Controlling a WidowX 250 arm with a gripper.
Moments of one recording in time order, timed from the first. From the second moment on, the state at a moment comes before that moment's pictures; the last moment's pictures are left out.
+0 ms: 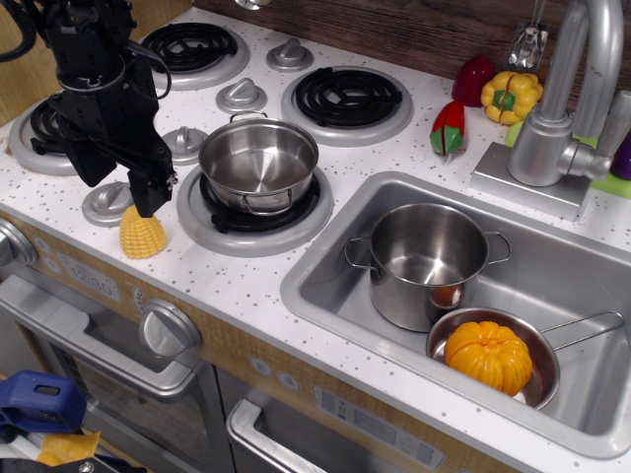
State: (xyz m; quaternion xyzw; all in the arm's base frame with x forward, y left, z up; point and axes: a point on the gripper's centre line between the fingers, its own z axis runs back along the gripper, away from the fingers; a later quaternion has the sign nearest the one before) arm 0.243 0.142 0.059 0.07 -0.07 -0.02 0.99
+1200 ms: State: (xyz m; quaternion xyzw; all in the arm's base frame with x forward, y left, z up) arm 0.243 0.156 0.003 0.03 -0.11 -0.03 0.99
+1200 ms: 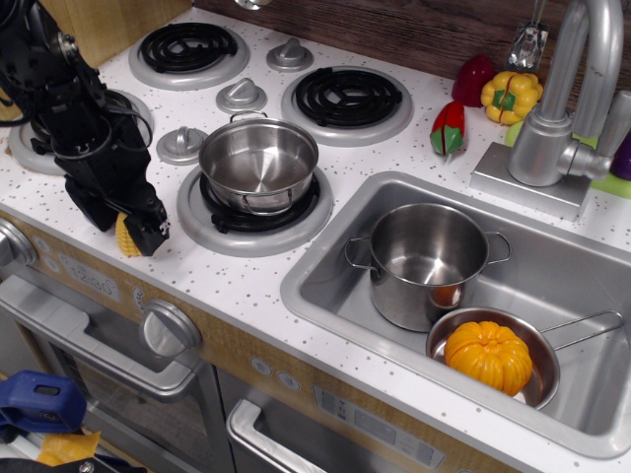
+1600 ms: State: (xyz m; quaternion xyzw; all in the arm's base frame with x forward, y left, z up) arm 0.244 0.144 0.030 0.06 -0.10 -0.03 0.99
